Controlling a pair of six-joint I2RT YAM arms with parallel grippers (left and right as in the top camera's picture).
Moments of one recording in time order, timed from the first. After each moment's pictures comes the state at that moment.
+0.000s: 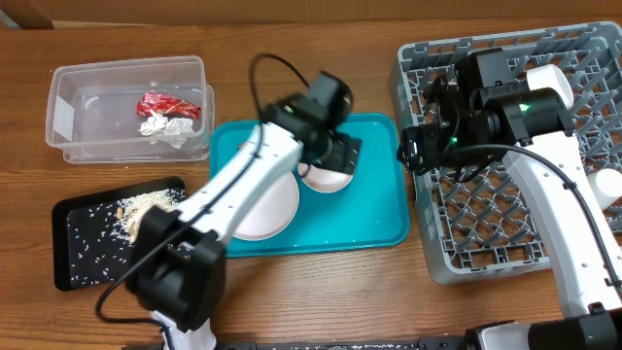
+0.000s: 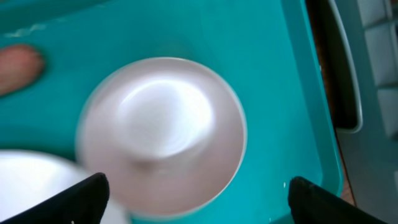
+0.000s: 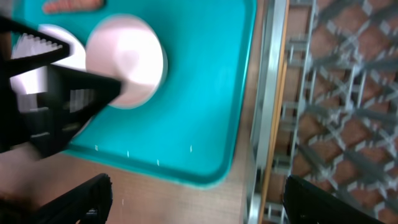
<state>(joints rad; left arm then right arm) -0.53 1.89 1.58 -0.91 0.12 -0.31 0.20 1.56 1.55 -1.25 -0.24 0.08</state>
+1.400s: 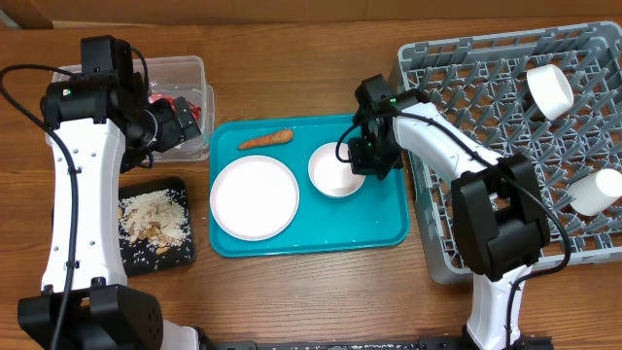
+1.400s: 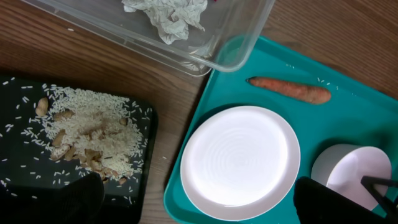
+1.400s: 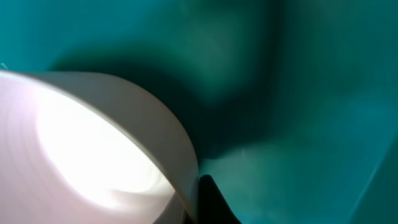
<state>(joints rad) 0.13 1.66 1.66 -1.29 0.08 -0.35 0.40 2.10 1.55 -0.97 -0.22 0.29</state>
